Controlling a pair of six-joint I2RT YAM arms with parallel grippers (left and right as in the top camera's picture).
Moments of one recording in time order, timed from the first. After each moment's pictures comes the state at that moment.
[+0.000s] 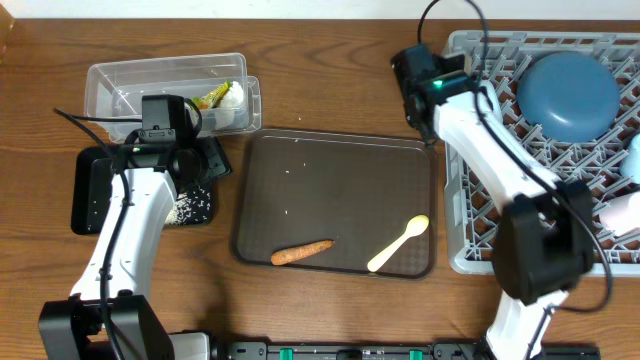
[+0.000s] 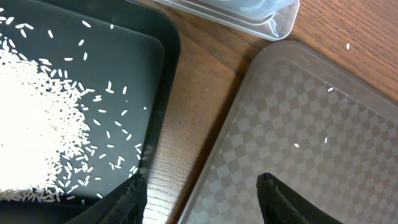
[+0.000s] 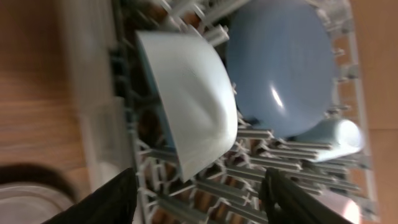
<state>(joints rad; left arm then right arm) 0.06 1.49 1.06 -0.73 0.12 -0.36 0.35 1.96 1.62 -0.93 0.78 0.27</state>
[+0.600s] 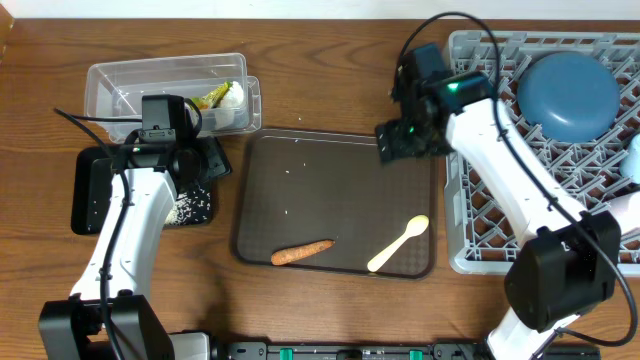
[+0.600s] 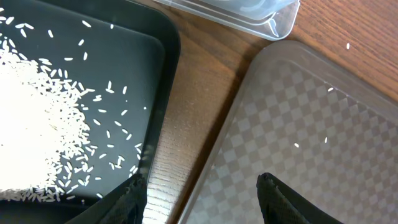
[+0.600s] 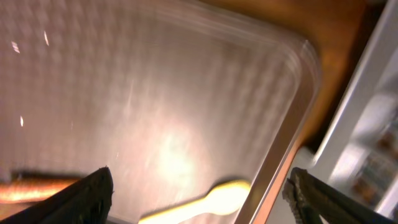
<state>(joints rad) 0.06 1.49 1.06 -0.73 0.12 -0.36 0.40 1.86 1.62 -1.17 -0.07 0.25</state>
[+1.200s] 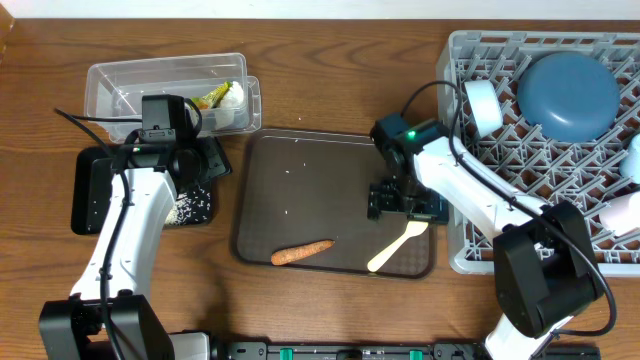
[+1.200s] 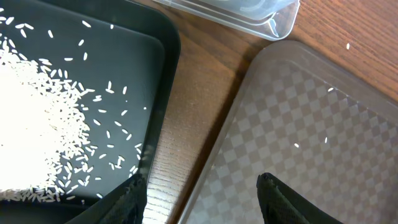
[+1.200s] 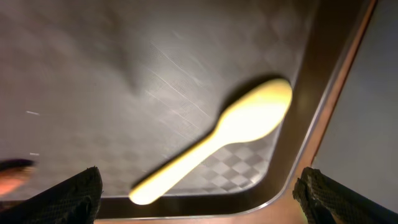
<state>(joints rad) 0.06 1.49 1.06 -0.73 0.12 -0.36 0.50 1.86 1.29 -1.16 -0.05 0.62</state>
